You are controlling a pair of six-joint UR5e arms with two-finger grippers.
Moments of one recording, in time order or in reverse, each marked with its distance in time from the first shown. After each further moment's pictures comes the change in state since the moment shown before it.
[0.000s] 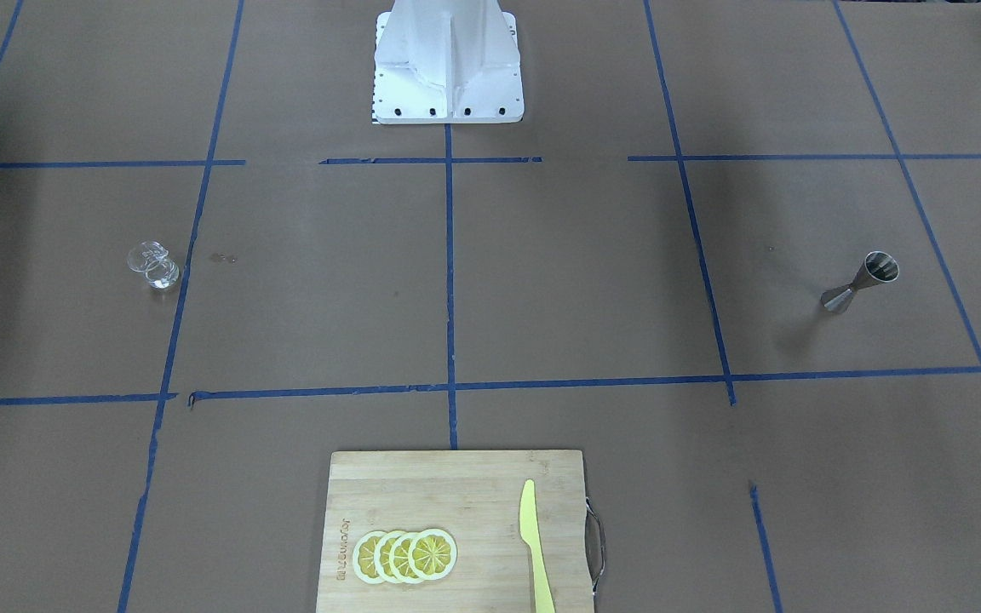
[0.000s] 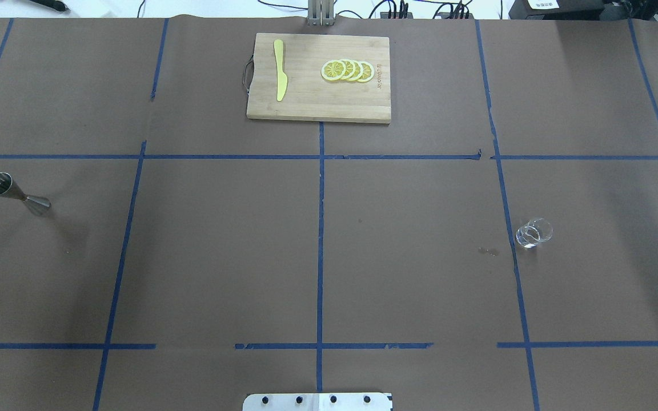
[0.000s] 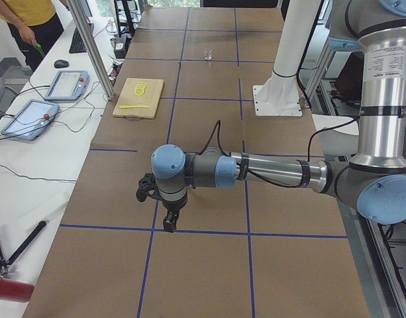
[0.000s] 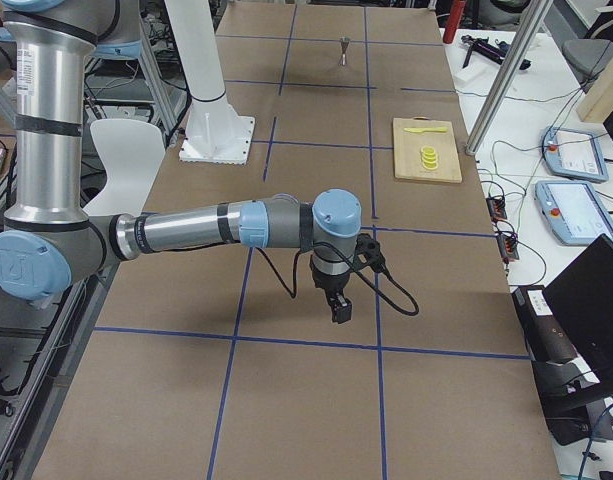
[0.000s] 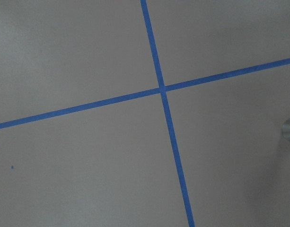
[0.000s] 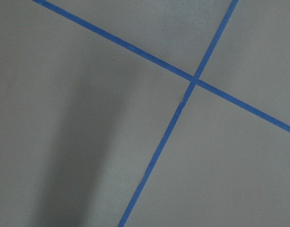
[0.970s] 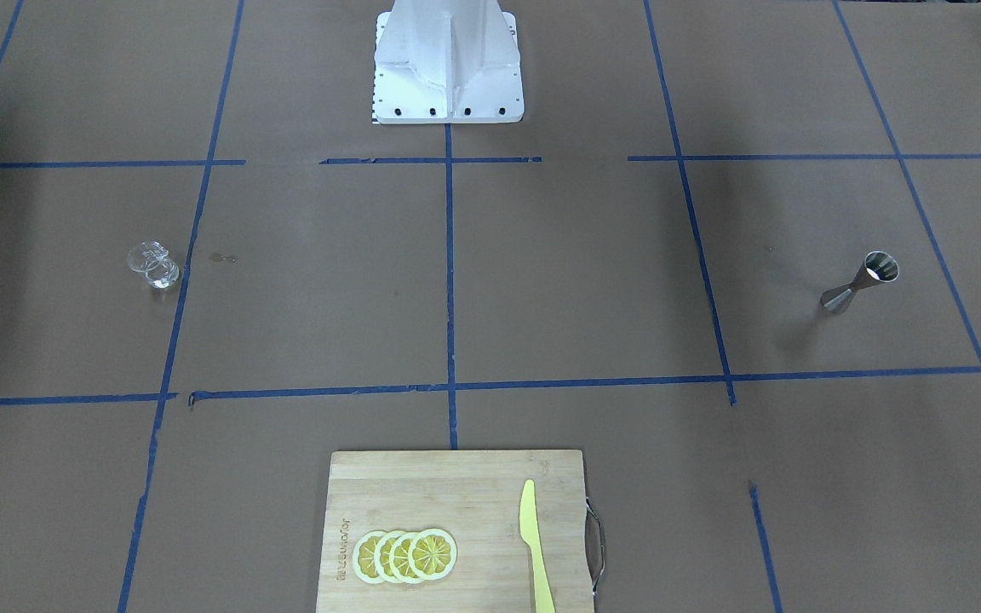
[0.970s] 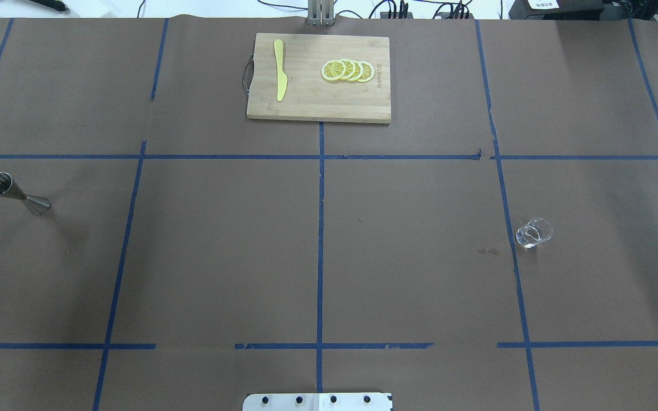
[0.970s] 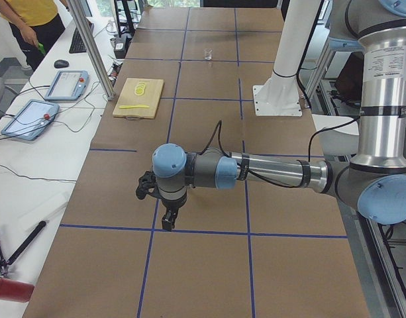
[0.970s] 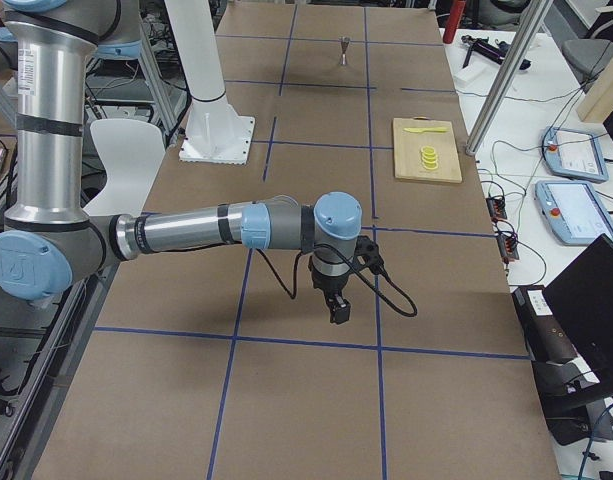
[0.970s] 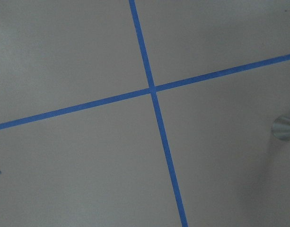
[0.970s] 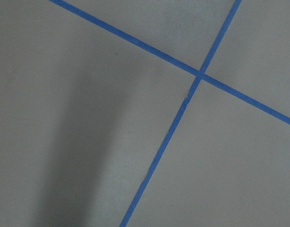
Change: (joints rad) left arm 0.003 -0.001 -0.001 -0.053 0.002 0.004; right arm -0.018 -0.004 -0.007 0.000 0.001 0.004
